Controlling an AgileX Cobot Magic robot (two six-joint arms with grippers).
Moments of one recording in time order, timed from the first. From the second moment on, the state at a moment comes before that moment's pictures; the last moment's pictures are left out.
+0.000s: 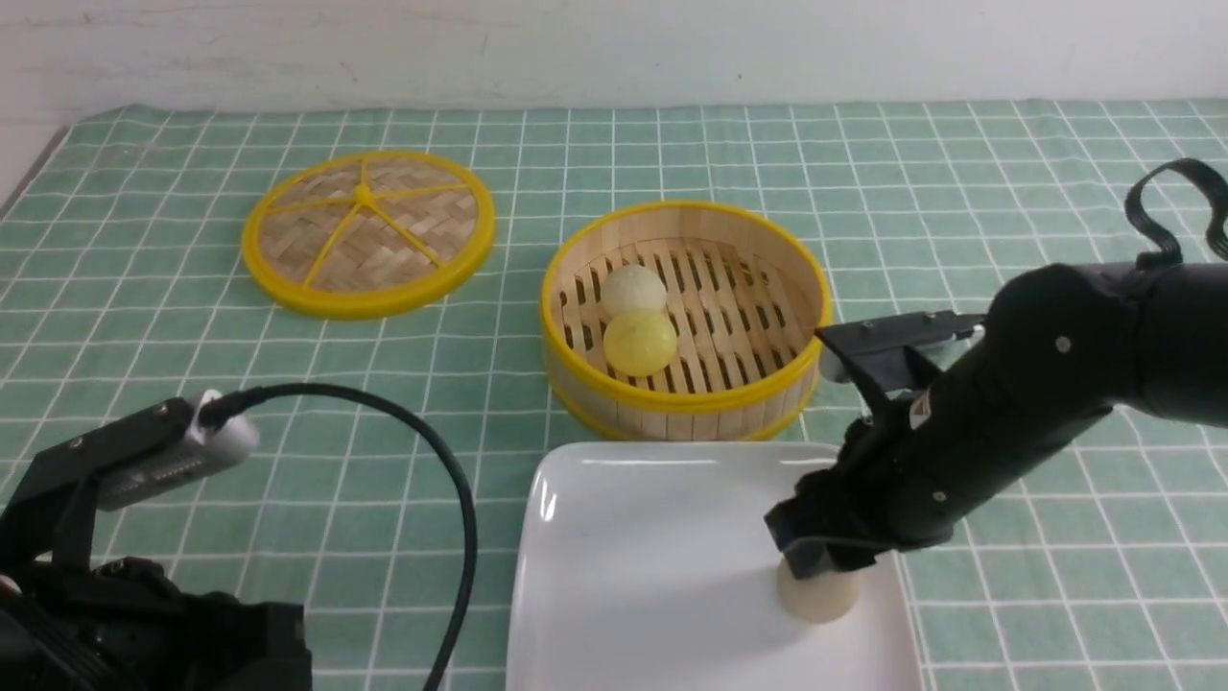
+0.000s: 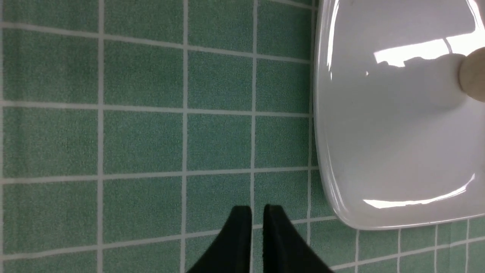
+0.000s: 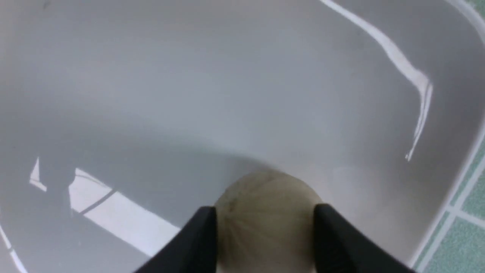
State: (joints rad) right arm 0.53 1.68 -1.01 0.38 0.63 -0.05; left arm -0.06 0.93 -0.51 -0.55 0.83 0.16
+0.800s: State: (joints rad) right arm 0.53 0.78 -1.04 -0.05 1.25 0.13; left arm -0.06 1.19 -1.02 -0.55 1.01 0.18
